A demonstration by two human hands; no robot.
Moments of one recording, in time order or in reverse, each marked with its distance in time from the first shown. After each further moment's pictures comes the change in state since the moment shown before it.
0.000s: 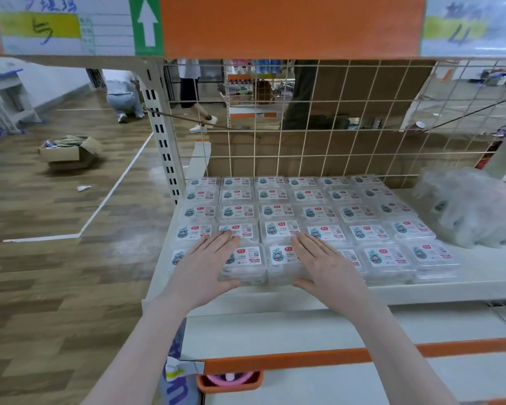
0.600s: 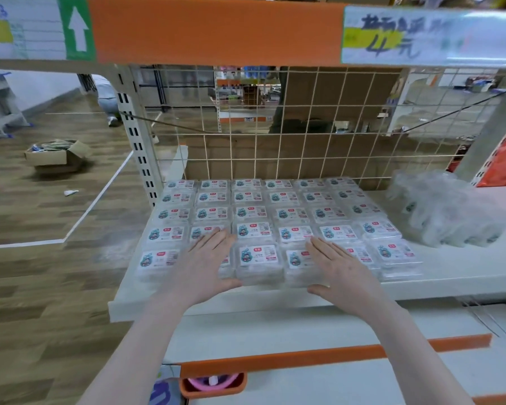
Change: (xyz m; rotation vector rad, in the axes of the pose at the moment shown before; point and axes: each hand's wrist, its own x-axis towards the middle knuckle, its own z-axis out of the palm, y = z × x) left_hand 0.019 0.045 -0.001 -0.035 -0.013 -0.020; right_hand -0.042 0.059 -0.013 0.087 -0.069 0.055
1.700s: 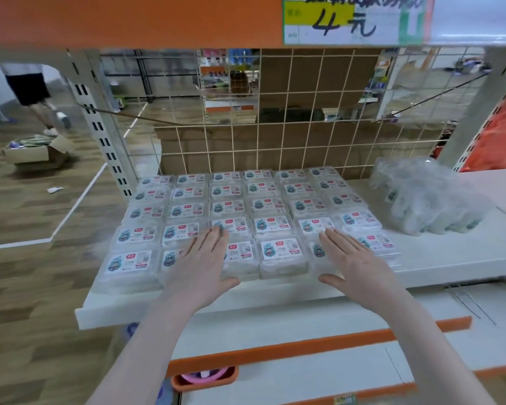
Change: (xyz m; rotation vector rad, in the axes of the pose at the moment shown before) left_hand 0.017 0.044 0.010 0.081 -0.126 -0.109; right_hand -0.022 0.055 0.001 -0.029 0.049 0.059
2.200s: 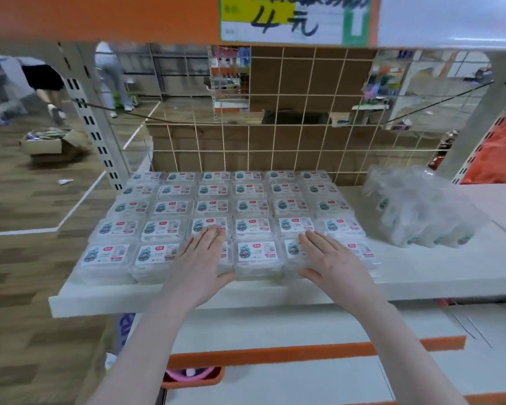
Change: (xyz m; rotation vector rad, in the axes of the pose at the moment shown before) left_hand 0.011 0.039 0.008 -0.041 0.033 -0.083; right_hand 0.020 0.032 0.030 -0.055 0.286 -0.142
